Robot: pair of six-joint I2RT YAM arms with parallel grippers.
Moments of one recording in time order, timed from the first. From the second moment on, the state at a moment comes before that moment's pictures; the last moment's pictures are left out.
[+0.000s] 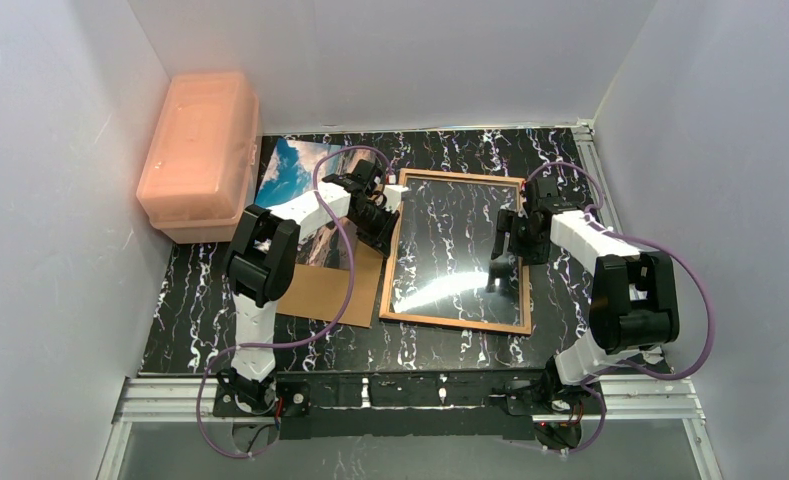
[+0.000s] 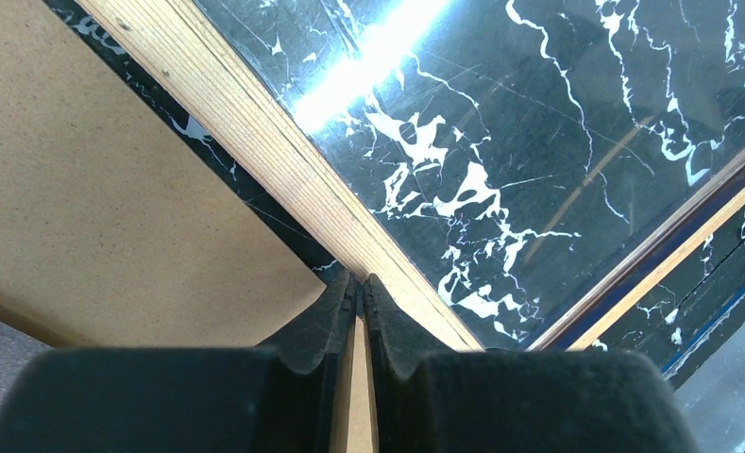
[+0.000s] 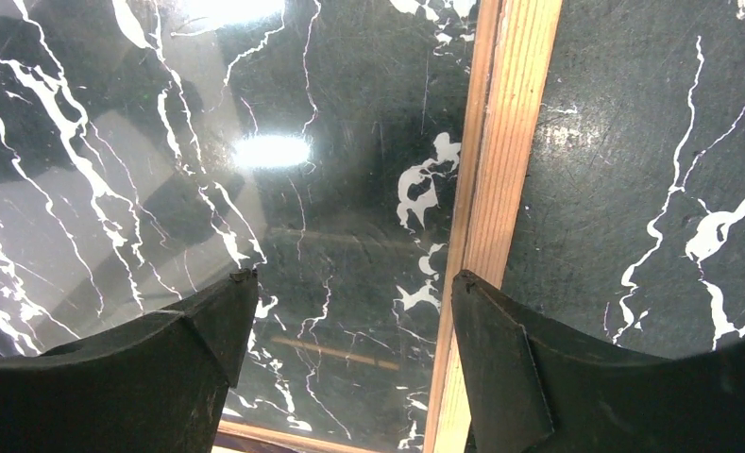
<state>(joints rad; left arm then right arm) -0.51 2.05 1.52 -0.71 0.46 0.11 0.15 1.57 0.98 -0.58 -0.11 0.28</state>
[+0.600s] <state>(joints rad) -0.51 2.05 1.52 -0.71 0.46 0.11 0.15 1.57 0.94 -0.49 -0.17 0.31</state>
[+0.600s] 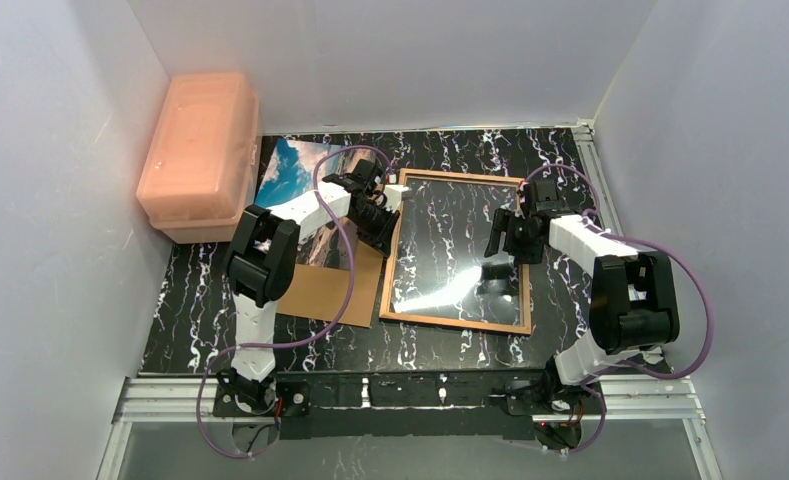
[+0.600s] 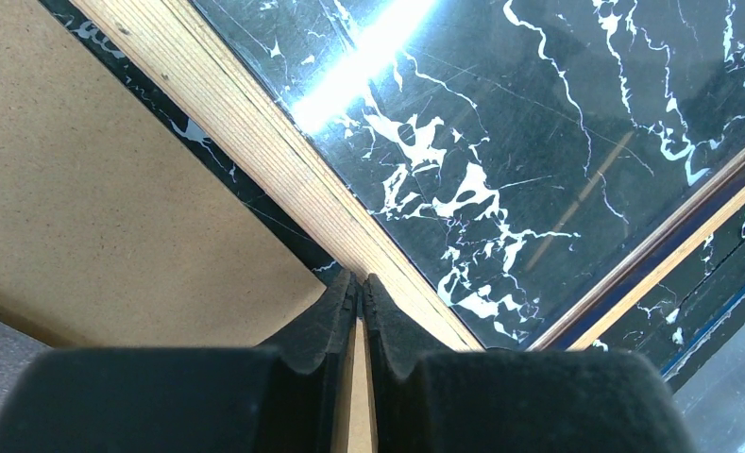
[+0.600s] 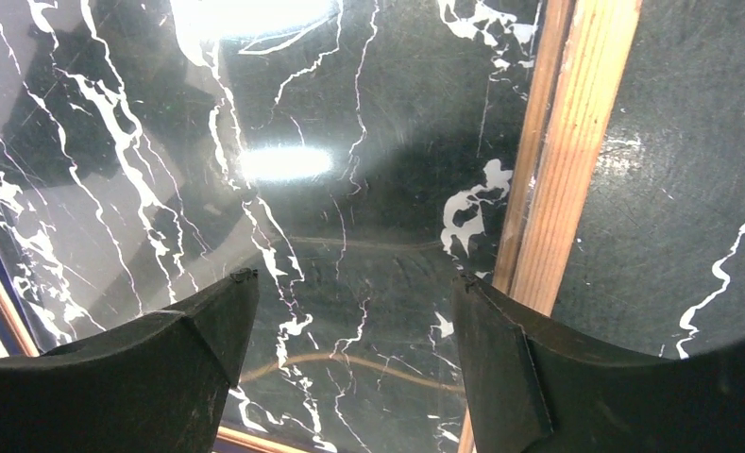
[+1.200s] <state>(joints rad) -0.51 2.05 1.52 -0.71 0.46 0.12 0.16 1.59 0.94 -0.43 -0.21 0.35</state>
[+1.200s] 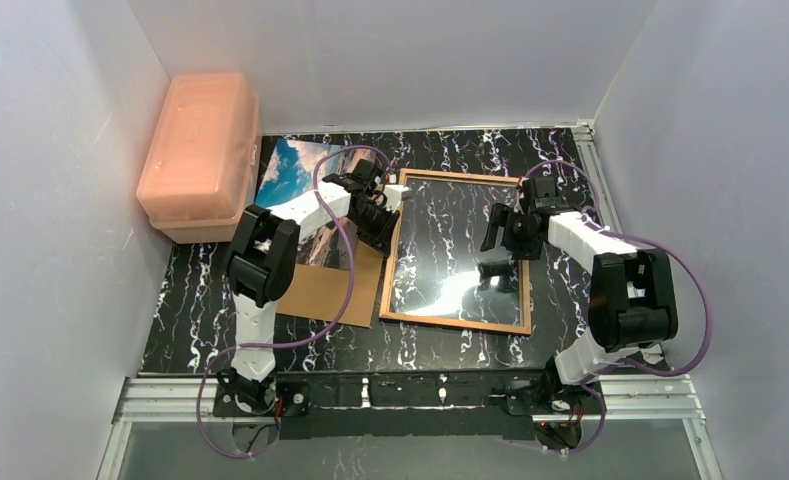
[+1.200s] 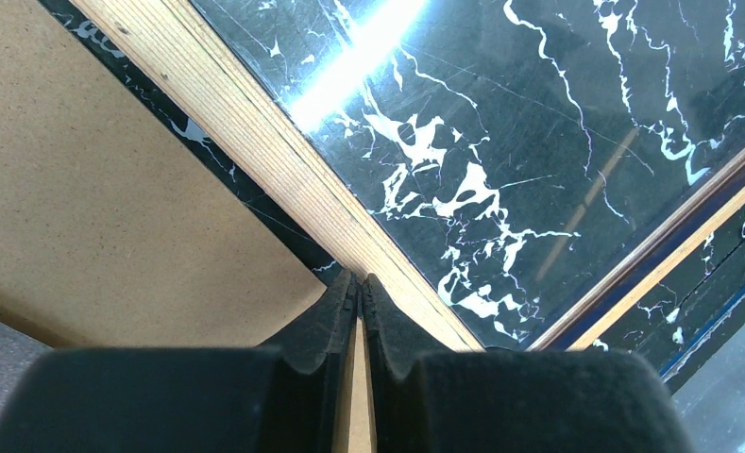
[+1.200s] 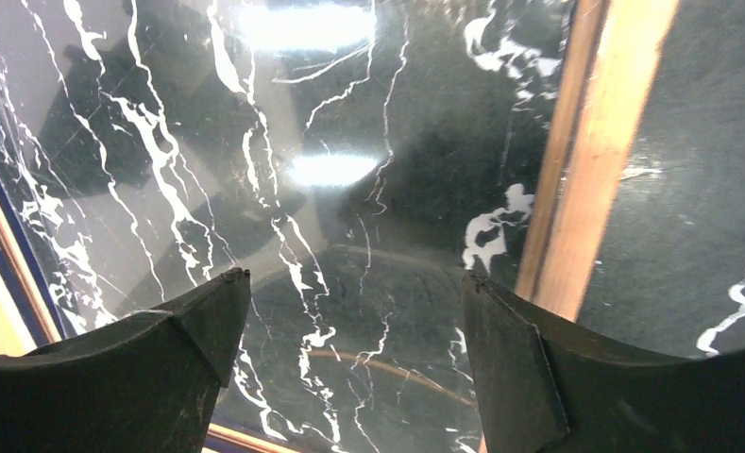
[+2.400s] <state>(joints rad) -0.51 2.10 1.59 -0.78 0.46 0.12 -0.02 1.52 0.80 -0.22 -0.30 0.48</state>
